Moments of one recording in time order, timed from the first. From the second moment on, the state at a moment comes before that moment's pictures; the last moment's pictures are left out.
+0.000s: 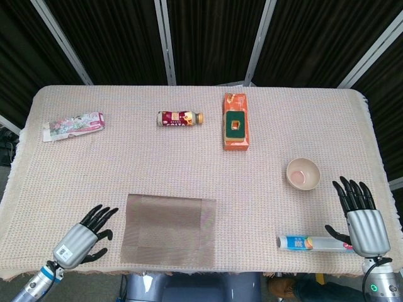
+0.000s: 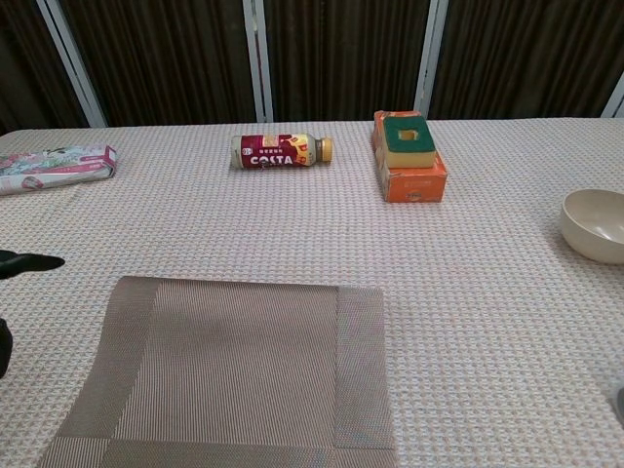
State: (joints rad) left arm -0.20 -1.38 0.18 -1.34 1.95 1.43 0.01; right arm 0.10 -1.19 0.01 -1.58 -1.58 1.60 -0.11
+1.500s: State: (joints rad) left arm -0.21 -1.62 0.27 -1.01 2.00 1.45 0.02; right arm 0.10 -1.18 0.04 -1.58 -1.59 1.56 -0.06
